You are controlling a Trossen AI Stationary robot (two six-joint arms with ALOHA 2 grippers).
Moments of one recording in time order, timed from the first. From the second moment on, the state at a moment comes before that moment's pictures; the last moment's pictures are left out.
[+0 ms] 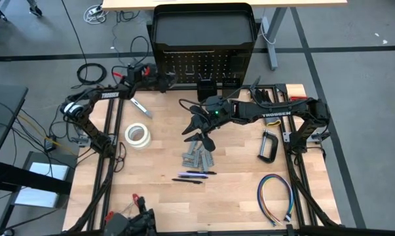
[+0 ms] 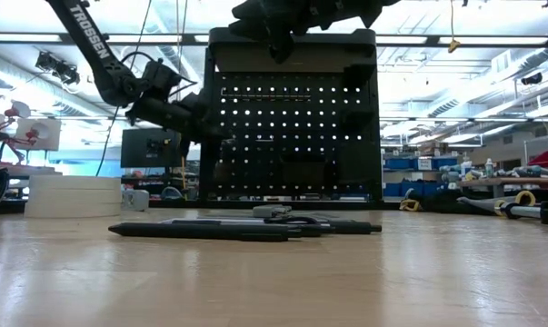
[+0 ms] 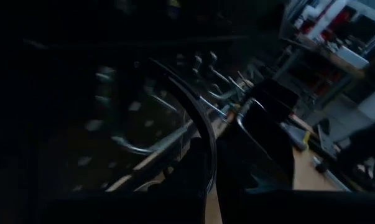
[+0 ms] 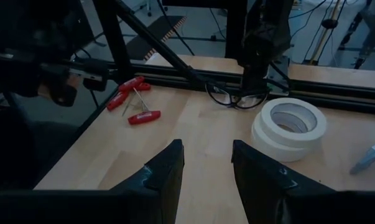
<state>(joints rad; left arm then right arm) 1.01 1.61 0.79 0.57 0.57 -0.33 -0.11 1.69 1.34 -0.05 -0.44 -0.08</state>
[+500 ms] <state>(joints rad) 1.03 1.61 0.79 0.57 0.59 -0.35 -0.11 1.69 1.34 -0.05 -0.44 -0.08</state>
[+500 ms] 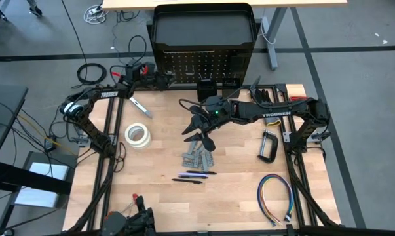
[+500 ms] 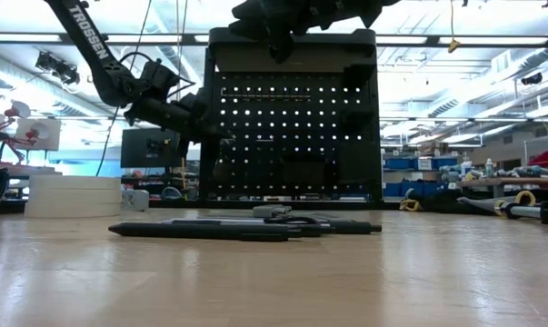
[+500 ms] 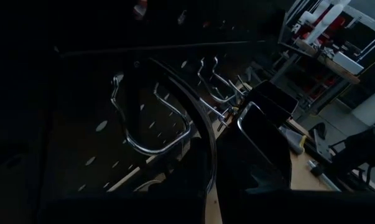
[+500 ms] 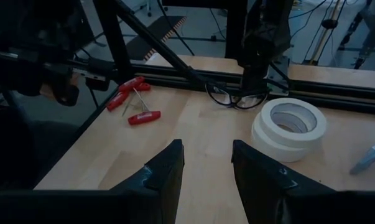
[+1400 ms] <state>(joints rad) 1.03 1.61 0.79 0.55 0.55 -0.37 -0.11 1.69 1.34 -0.05 -0.44 -0.08</state>
